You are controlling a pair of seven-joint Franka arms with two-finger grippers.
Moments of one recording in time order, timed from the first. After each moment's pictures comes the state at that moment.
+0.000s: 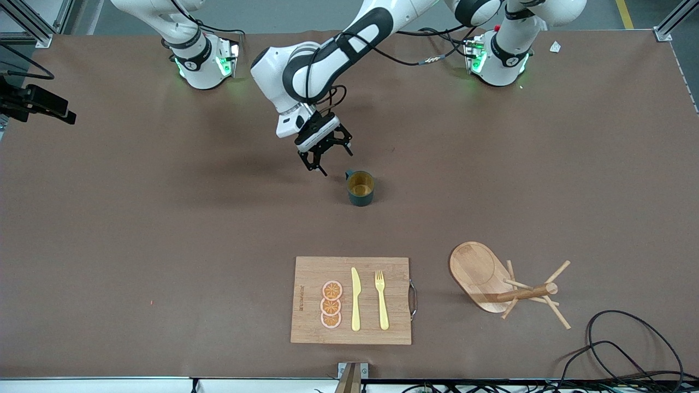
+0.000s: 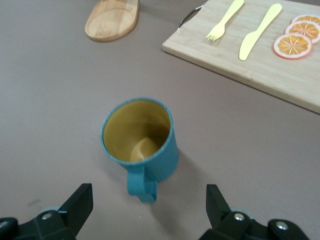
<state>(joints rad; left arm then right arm) -1.09 0.95 -0.12 -1.09 0.73 1.65 -1.99 0.01 -0.02 -0.08 -1.49 0.03 1.33 0.02</state>
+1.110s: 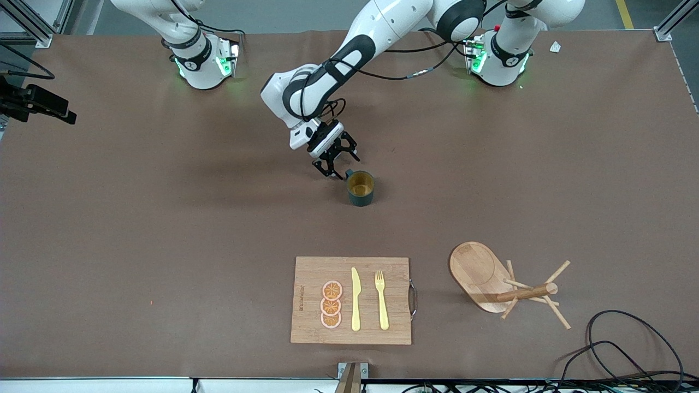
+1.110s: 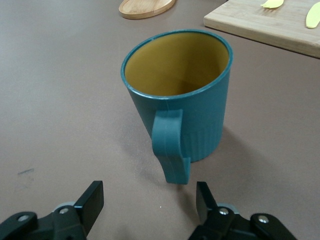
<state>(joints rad) -1.16 1.10 -0.07 -1.07 0.73 1.59 -2.17 0.01 -0.02 -0.08 -1.49 0.03 1.33 0.02</state>
